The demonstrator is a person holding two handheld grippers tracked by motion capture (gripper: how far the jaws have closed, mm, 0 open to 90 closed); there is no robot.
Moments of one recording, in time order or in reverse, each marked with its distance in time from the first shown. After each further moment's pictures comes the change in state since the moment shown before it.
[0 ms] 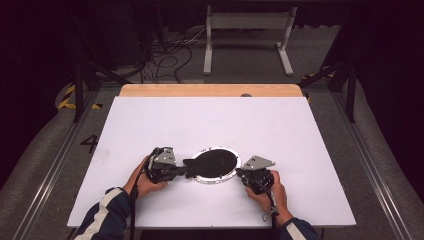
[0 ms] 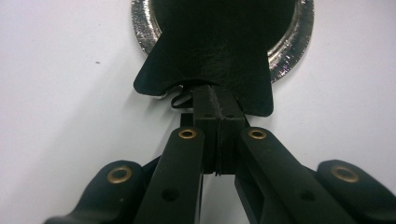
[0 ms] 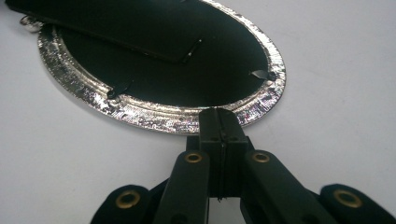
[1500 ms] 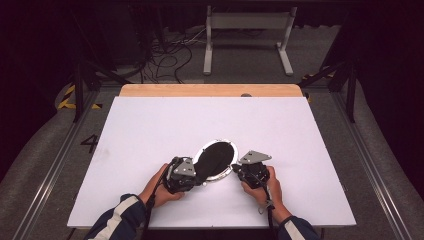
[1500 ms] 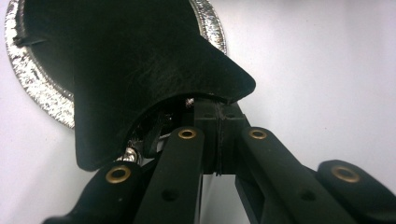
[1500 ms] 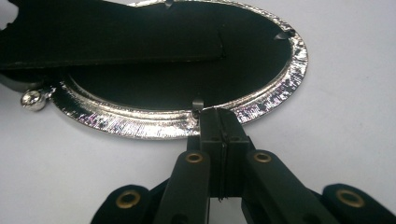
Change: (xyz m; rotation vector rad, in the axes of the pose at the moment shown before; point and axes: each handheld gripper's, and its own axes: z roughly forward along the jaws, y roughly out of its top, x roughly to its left) left arm -0.043 0.026 0.028 0.000 -0.051 0.078; right arm -0.004 0.012 0.014 -0.007 0.028 0.028
